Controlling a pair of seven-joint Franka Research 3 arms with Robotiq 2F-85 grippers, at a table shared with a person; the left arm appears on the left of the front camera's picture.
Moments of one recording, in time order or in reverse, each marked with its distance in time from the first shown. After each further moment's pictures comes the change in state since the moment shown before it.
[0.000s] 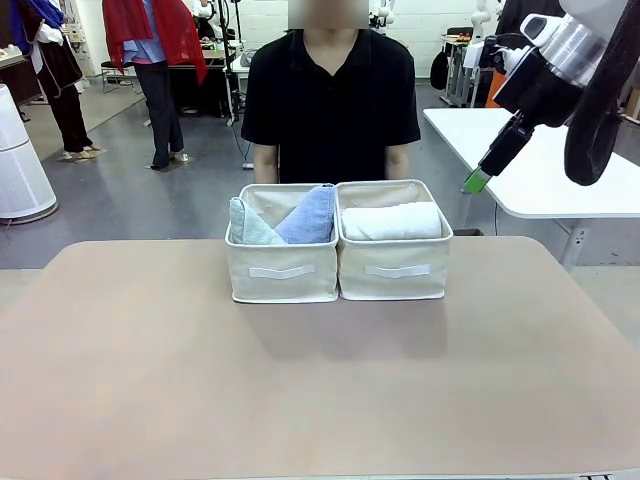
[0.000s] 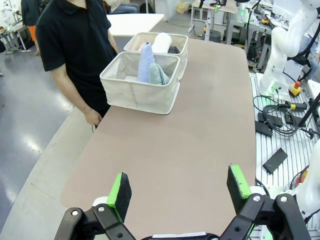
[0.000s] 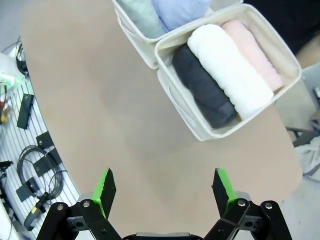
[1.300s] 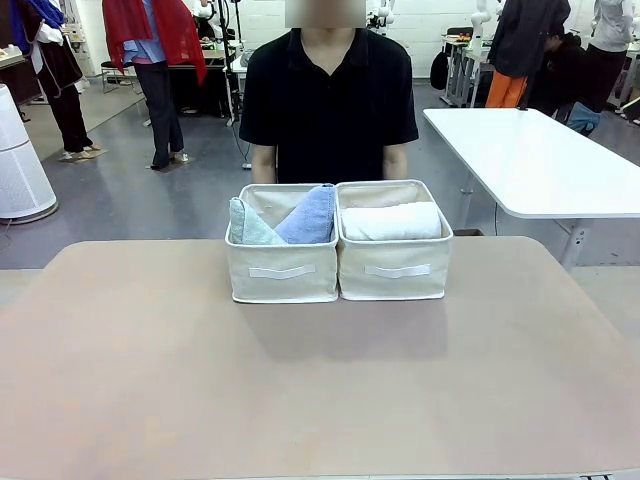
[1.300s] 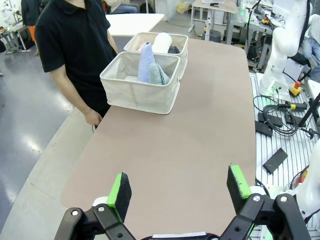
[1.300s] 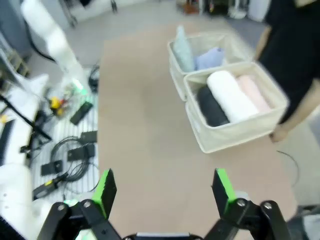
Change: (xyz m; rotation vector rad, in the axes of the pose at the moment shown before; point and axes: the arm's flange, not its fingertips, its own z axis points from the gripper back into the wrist) left arm 0.000 0.000 0.000 0.001 0.000 0.000; right arm -0.186 -0.141 0.122 0.319 -0.467 0.152
